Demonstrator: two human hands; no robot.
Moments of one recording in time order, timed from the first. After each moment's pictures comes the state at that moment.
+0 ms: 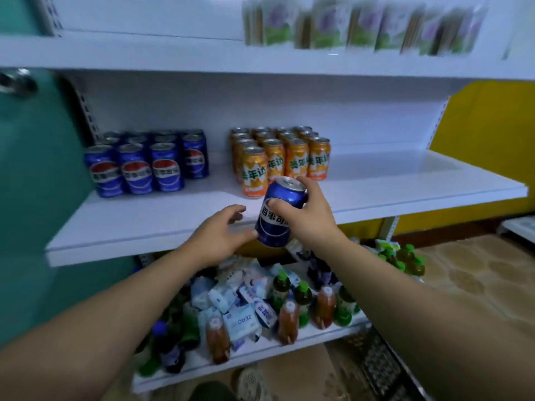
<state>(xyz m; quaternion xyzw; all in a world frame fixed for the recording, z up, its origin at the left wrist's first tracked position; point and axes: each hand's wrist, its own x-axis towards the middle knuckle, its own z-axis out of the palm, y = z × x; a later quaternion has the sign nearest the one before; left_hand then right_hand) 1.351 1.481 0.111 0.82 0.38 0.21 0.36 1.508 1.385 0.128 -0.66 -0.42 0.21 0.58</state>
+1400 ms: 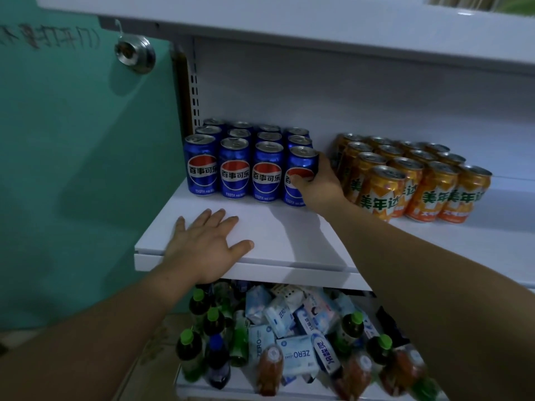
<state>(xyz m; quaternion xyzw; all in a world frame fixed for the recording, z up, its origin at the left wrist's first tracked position) 1.207 1.617 0.088 0.82 0.57 0.01 0.04 1.430 1.647 0.138 -0.67 -0.51 0.22 0.49</state>
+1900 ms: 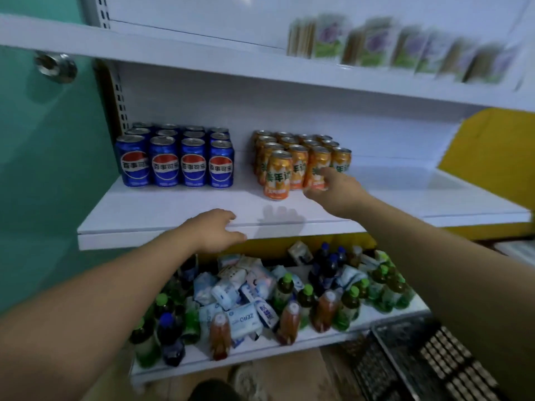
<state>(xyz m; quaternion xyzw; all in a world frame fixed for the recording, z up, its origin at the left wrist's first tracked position) 1.280 1.546 0.123 0.87 0.45 0.03 0.20 1.505 1.433 0.197 -0.82 -0.53 0.05 0.22</state>
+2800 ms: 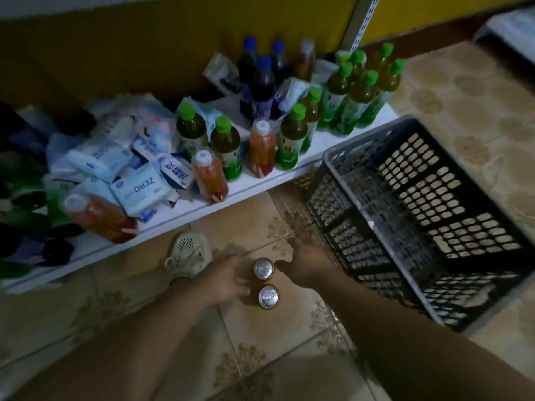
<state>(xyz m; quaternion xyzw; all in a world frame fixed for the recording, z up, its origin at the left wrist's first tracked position) 1.432 1.367 -0.297 0.78 0.35 -0.25 0.45 1.593 1.242 -0.286 -0.86 -0.31 0.40 0.05</state>
